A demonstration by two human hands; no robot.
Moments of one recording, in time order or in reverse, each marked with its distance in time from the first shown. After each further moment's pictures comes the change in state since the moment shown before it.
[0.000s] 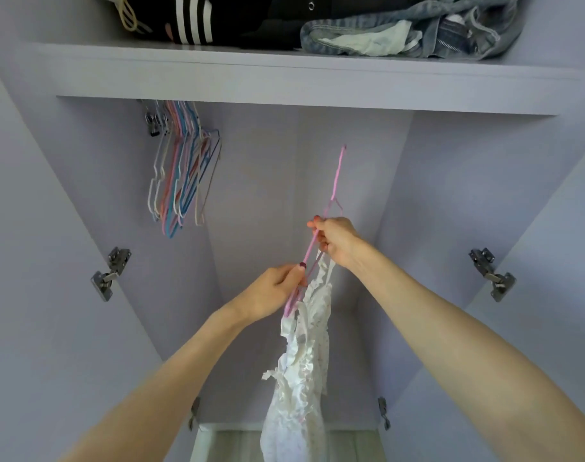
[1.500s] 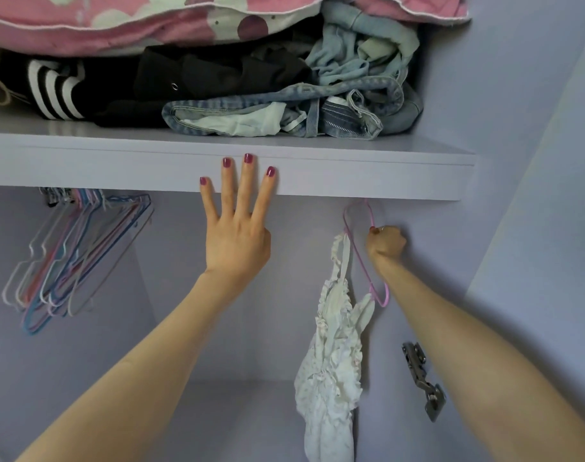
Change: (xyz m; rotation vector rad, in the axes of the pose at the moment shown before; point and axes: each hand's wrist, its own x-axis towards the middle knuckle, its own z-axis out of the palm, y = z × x) left_hand 0.214 0.126 0.022 1.171 1.044 0.470; right_hand 0.150 -0.100 -0.232 -0.507 0.629 -0.246
